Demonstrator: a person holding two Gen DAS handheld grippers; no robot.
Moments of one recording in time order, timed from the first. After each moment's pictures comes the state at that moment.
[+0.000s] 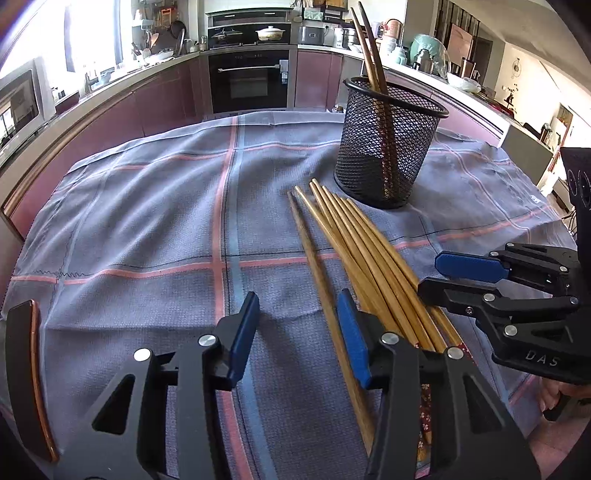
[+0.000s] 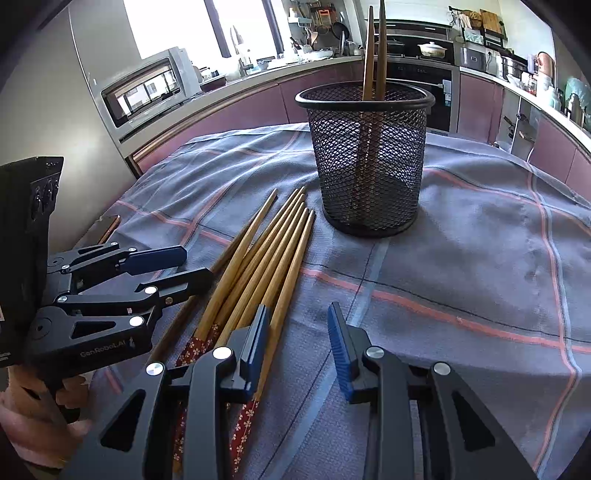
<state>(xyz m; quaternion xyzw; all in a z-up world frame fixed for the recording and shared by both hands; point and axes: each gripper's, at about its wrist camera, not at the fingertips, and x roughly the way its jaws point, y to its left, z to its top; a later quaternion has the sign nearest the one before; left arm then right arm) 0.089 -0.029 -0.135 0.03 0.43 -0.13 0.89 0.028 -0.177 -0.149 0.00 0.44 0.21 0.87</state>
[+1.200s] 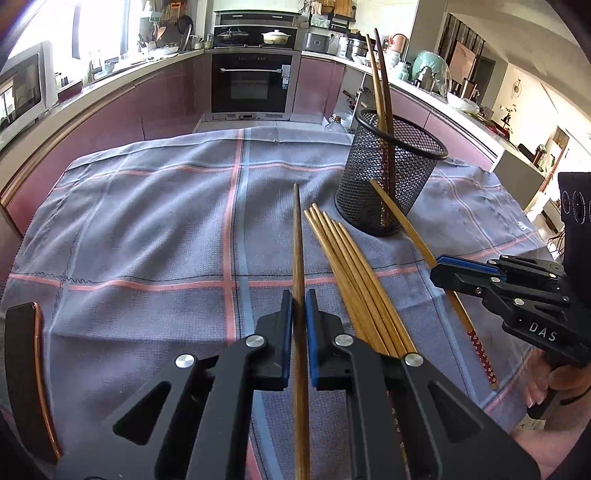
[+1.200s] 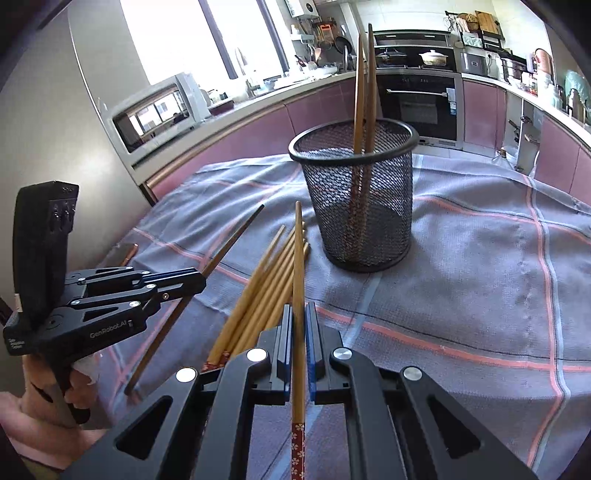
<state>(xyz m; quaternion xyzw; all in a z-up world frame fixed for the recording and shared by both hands) 0.092 -0.013 -0.115 -0.02 0.42 -0.15 0.89 0.031 -0.199 -0.122 0.04 0.40 0.25 0.88</state>
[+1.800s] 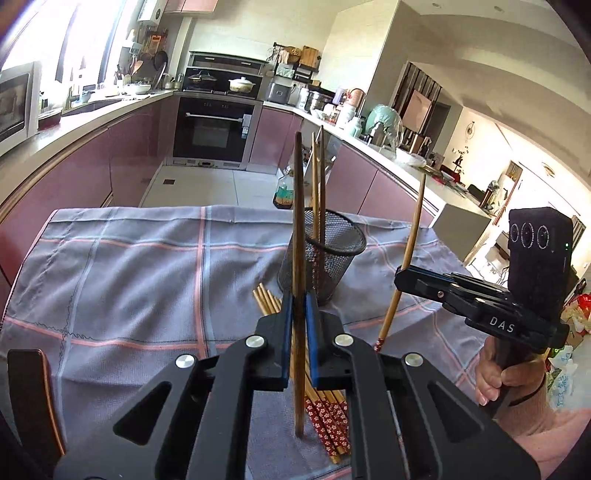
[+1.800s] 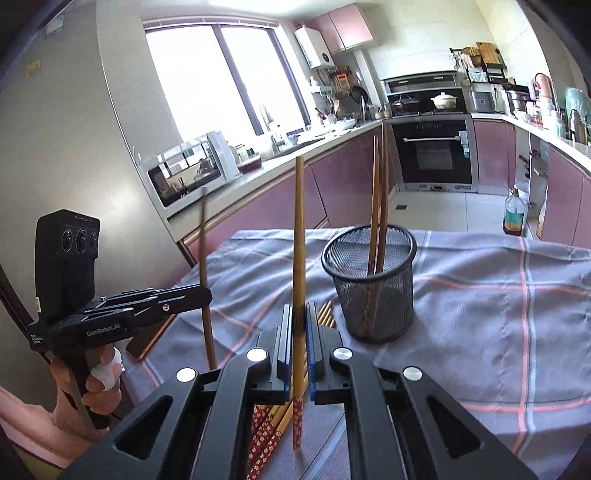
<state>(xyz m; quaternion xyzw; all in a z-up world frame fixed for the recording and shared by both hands) 0.069 0.002 -0.031 -0.08 0.32 -0.24 0.91 0.024 -0.222 -0.056 0.08 0.30 0.28 0.91</state>
